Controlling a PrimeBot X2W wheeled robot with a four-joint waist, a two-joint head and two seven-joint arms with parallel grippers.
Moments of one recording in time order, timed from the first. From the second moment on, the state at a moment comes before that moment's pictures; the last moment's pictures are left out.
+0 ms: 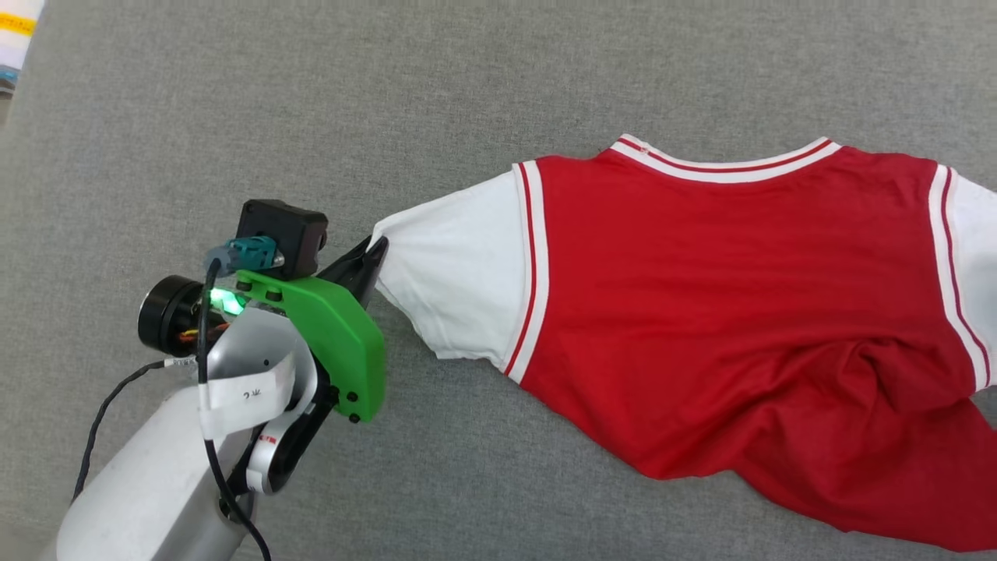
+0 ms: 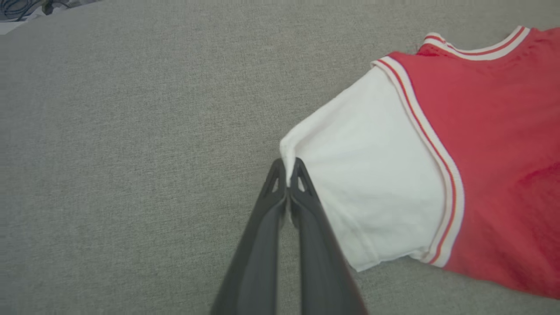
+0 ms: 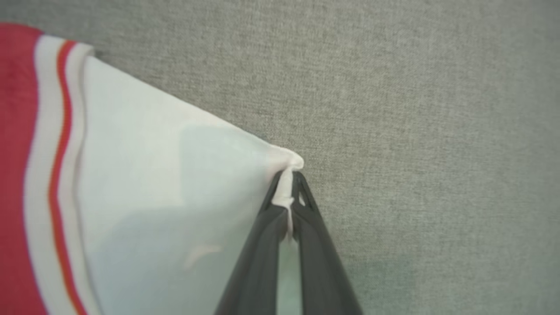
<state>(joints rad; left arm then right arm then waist) -0.44 0.54 -0.54 -0.23 -0.60 0.24 0.48 -0.51 -0.54 -0.11 0.30 0.30 0.13 0.80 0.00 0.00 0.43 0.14</state>
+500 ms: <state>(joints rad) -0.43 0.58 -0.42 -0.24 -0.61 0.24 0.32 -0.54 -0.60 -0.10 0.20 0.34 0.13 0.54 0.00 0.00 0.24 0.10</state>
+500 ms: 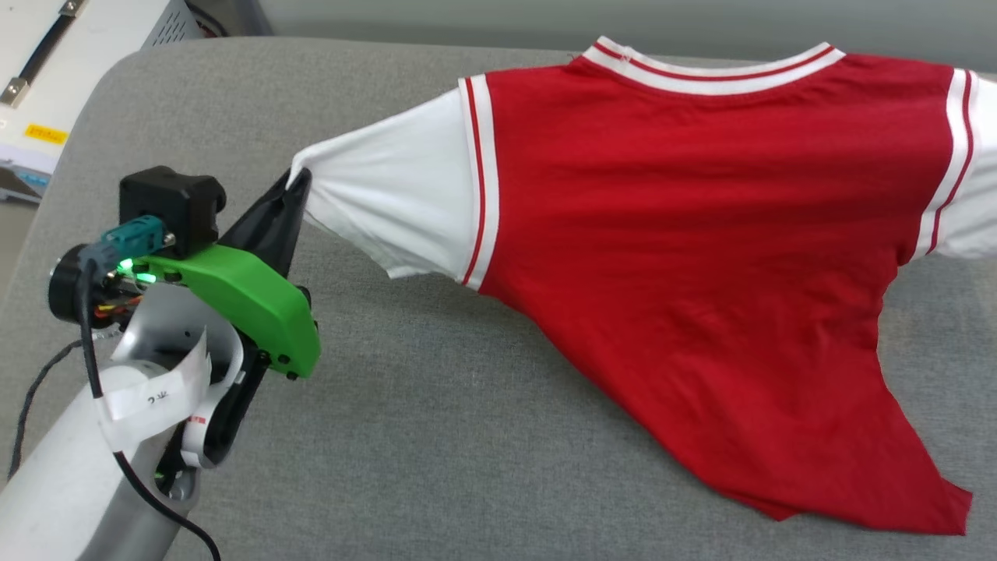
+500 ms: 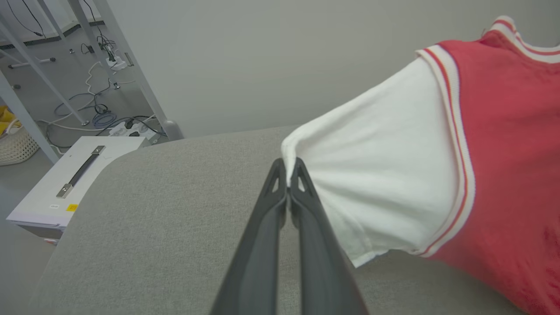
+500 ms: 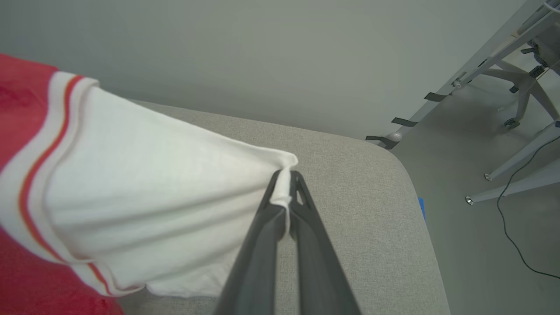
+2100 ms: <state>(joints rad) -1.53 0.64 -0.36 0.27 -0.48 -0.05 0.24 -1.50 -0.58 -0.03 0.53 0.25 0.13 0.27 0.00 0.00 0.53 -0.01</state>
